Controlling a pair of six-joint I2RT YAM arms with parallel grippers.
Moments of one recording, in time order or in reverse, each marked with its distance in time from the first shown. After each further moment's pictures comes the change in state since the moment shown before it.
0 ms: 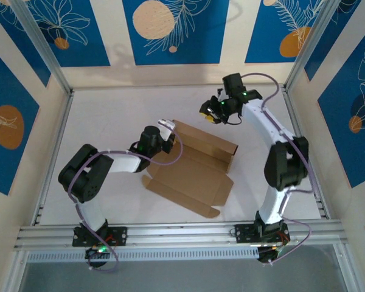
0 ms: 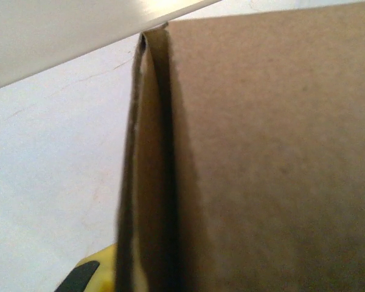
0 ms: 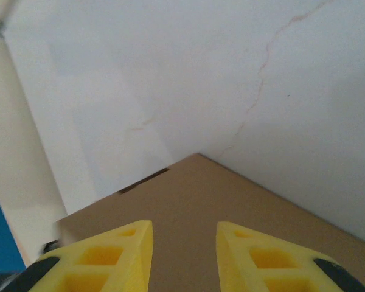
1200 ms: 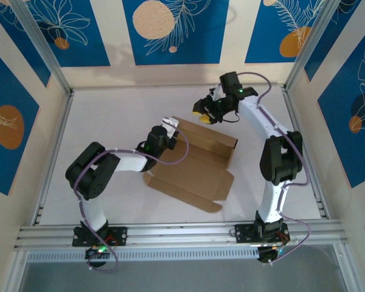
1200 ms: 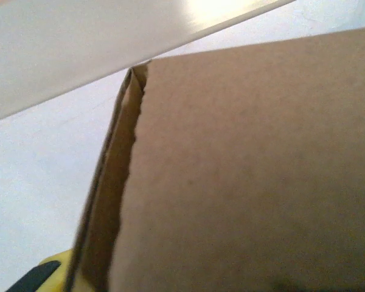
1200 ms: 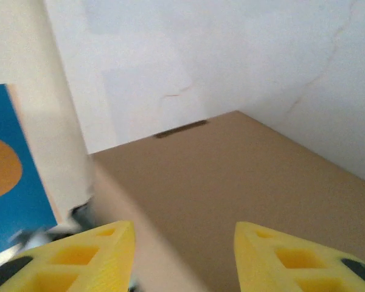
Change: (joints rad) left arm -0.053 0.059 0.032 0.066 -0.212 -0.013; right arm -0.008 -0.098 0.037 -0.029 -0.131 -0.061
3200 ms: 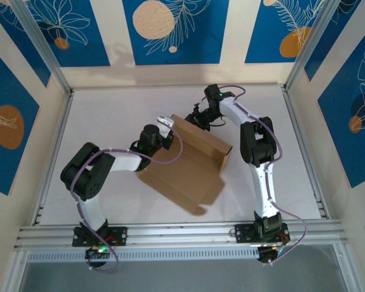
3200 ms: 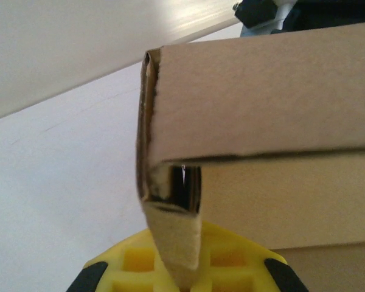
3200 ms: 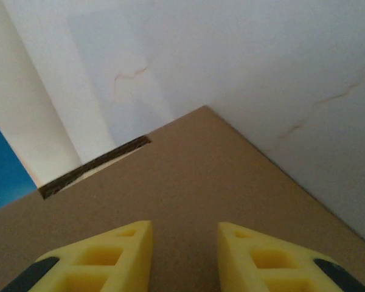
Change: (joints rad) left arm 0.063 -0.032 -0.032 0.022 0.145 0.031; right arm 0.047 0.420 0.193 -0.087 -0.177 -0.113
